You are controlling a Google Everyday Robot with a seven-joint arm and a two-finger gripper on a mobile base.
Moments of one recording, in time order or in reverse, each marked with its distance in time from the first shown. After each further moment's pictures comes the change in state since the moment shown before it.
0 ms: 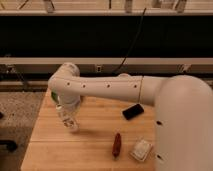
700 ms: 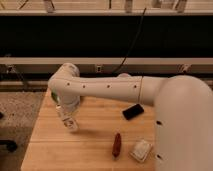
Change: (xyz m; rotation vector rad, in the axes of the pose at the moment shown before) arm -0.002 0.000 0.003 0.003 -0.008 -0.033
